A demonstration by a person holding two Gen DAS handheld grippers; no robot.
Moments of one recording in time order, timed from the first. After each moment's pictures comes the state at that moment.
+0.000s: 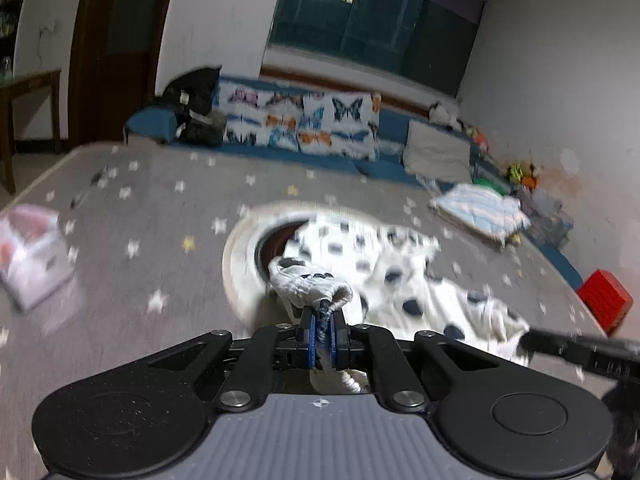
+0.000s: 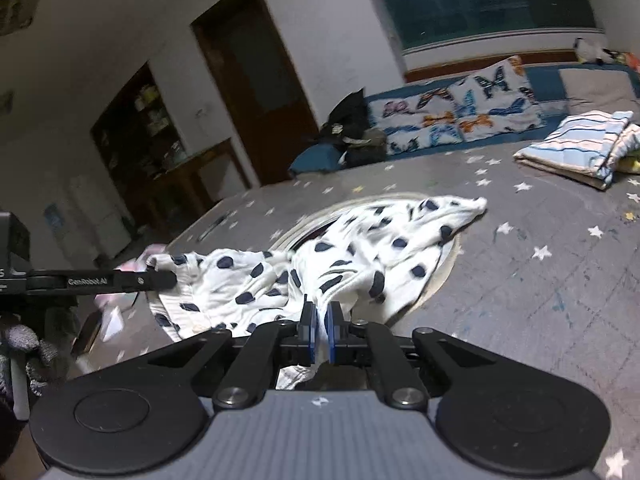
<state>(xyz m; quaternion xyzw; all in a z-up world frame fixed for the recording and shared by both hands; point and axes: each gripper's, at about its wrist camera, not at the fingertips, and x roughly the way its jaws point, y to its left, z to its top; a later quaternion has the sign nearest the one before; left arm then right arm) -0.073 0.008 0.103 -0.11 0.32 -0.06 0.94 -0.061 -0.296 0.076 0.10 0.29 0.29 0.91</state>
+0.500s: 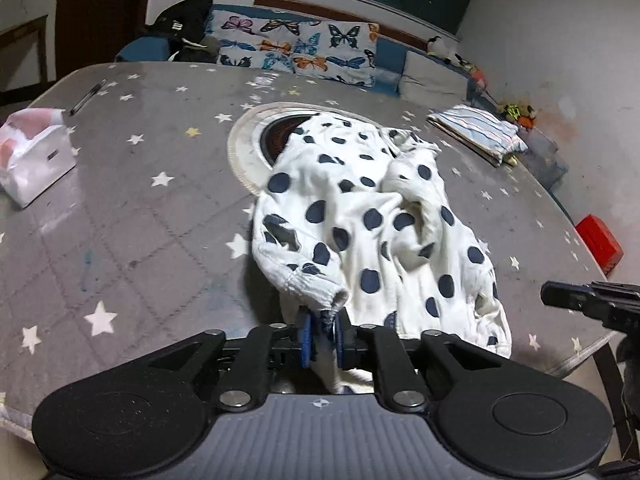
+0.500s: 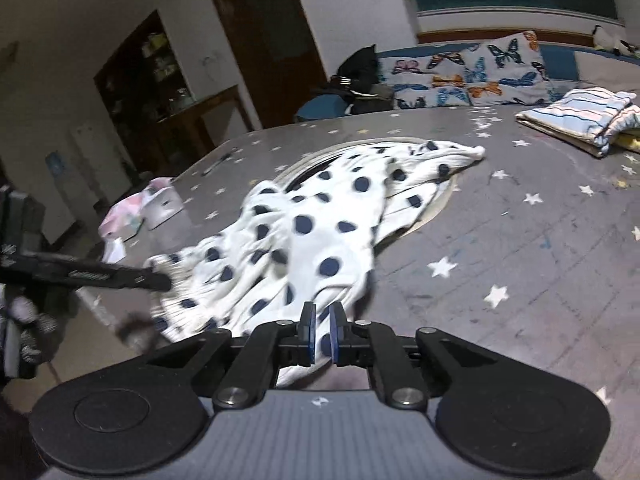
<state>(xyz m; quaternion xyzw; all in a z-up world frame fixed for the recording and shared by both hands) -0.100 0.020 0.064 -0.11 0.40 -0.08 0.90 -0.085 -0.302 0.061 0.06 0.35 0.29 0.89</state>
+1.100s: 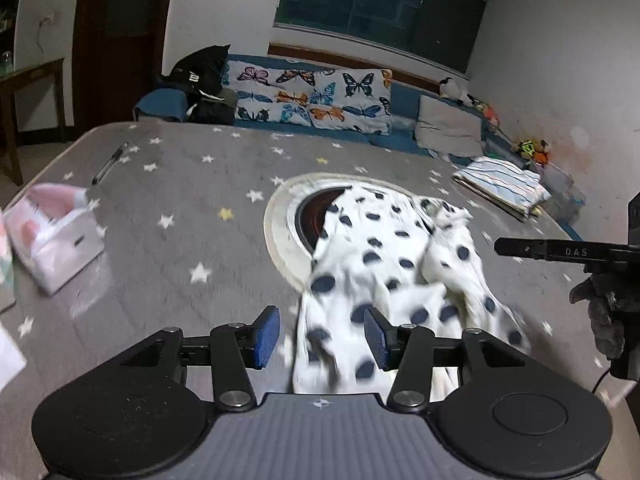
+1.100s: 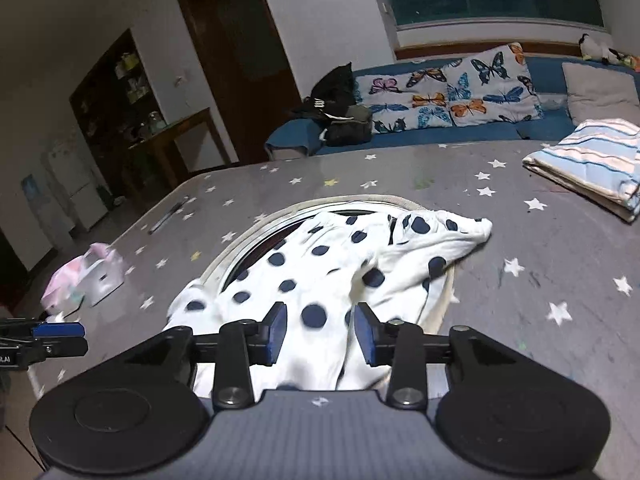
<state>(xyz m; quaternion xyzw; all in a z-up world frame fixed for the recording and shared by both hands) -0.043 0.040 0.085 -0.08 0.34 -0.04 0.94 0.059 -0.263 0.061 0.07 0.33 0.26 0.90</state>
